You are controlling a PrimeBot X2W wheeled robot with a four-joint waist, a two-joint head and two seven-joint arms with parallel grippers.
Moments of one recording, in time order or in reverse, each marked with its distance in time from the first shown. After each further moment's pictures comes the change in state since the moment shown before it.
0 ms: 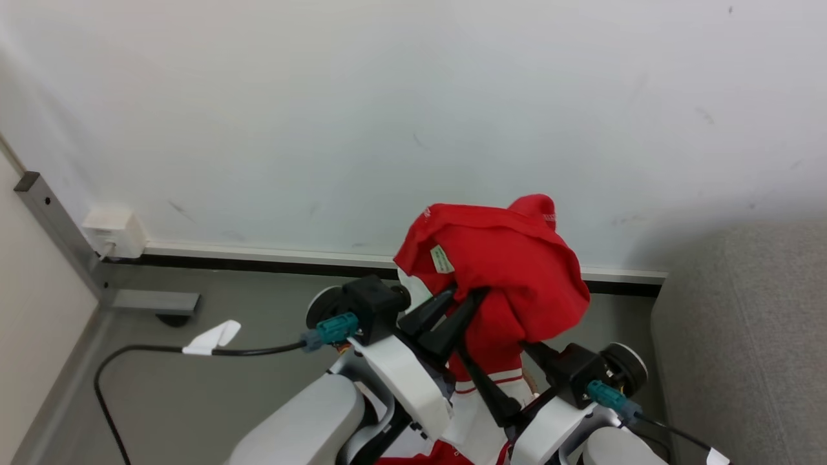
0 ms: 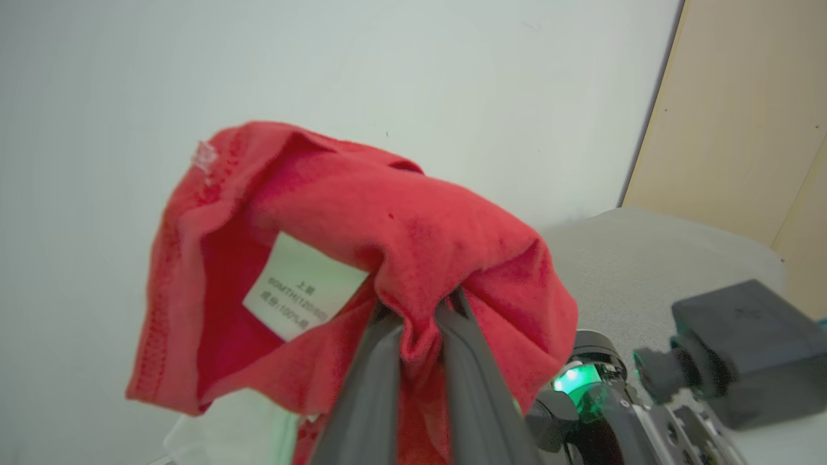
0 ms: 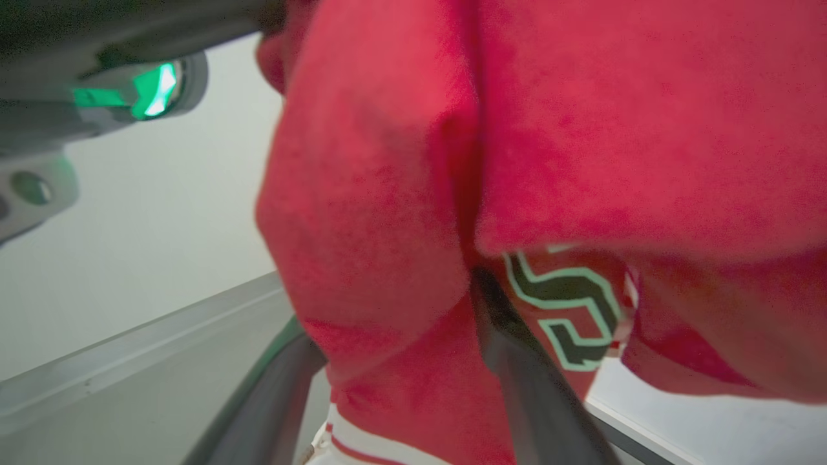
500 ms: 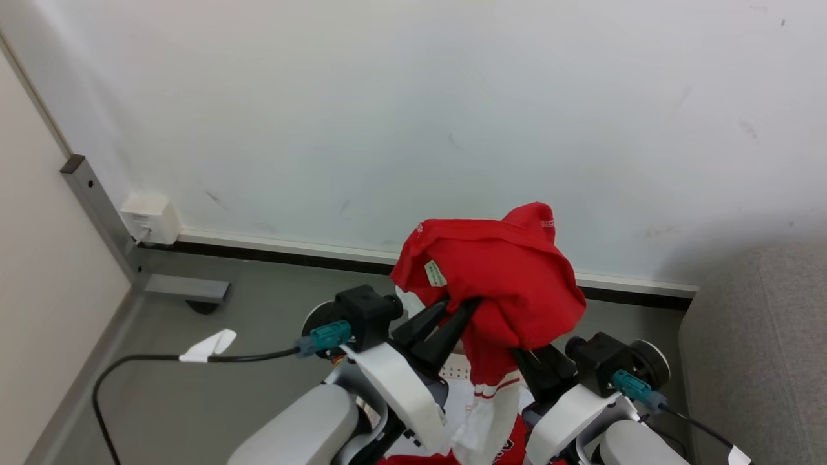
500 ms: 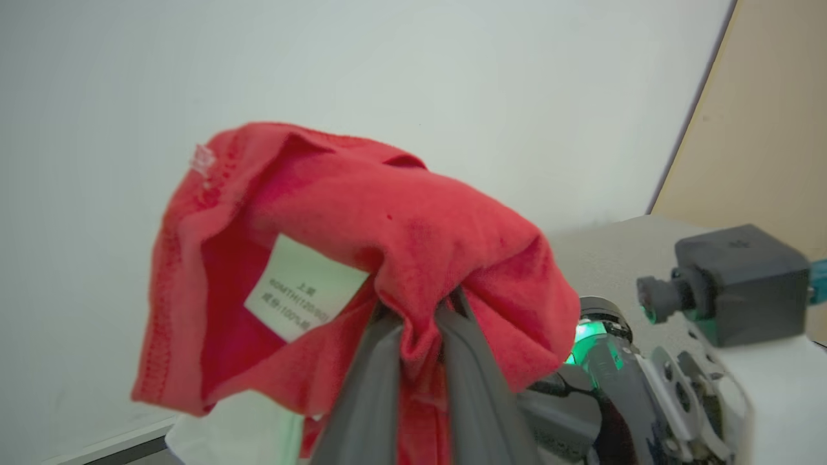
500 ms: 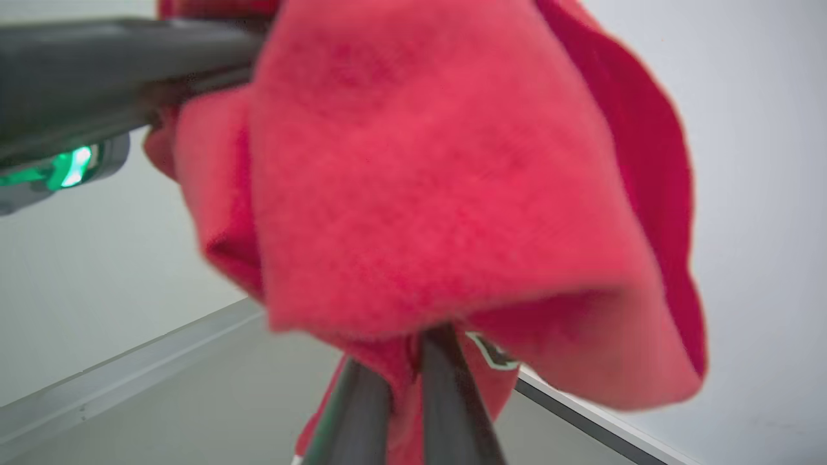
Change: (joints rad) left arm 0.033 -0.007 -0.018 -0.001 -0.023 0.005 0.008; right arm -0.001 0.000 -0.107 0.026 -0.006 0.000 0.000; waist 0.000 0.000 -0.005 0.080
